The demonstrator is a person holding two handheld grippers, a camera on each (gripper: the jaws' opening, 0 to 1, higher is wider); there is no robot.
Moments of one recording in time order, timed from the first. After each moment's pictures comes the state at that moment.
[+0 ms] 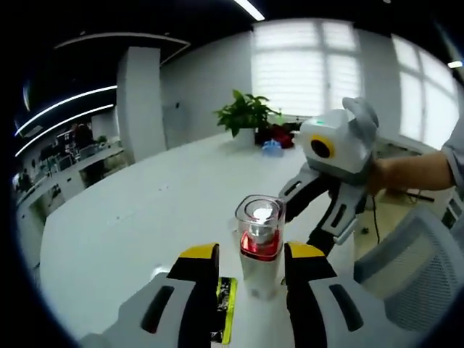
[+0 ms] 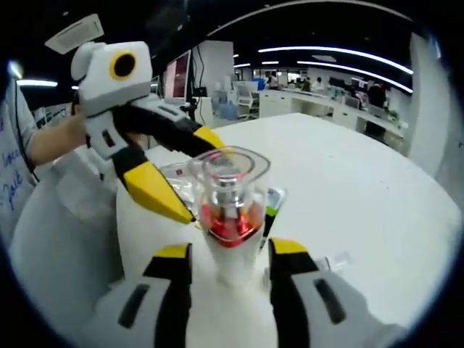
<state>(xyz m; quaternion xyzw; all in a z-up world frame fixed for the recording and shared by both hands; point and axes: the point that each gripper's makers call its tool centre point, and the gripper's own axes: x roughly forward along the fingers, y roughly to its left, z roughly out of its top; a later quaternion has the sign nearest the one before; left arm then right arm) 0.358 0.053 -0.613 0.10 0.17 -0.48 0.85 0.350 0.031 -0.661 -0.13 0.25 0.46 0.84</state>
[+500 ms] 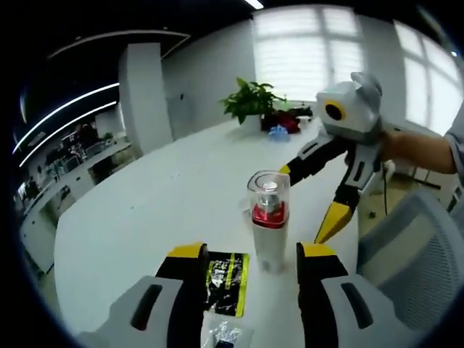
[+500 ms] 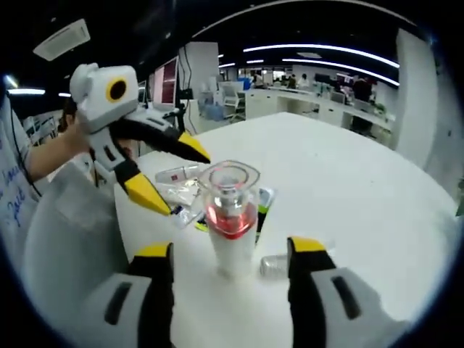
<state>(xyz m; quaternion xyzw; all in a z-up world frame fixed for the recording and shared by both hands) 0.348 0.086 -0.619 0.15 0.20 -0.46 0.86 0.338 0.017 -0.636 -0.12 0.26 0.42 0.86</state>
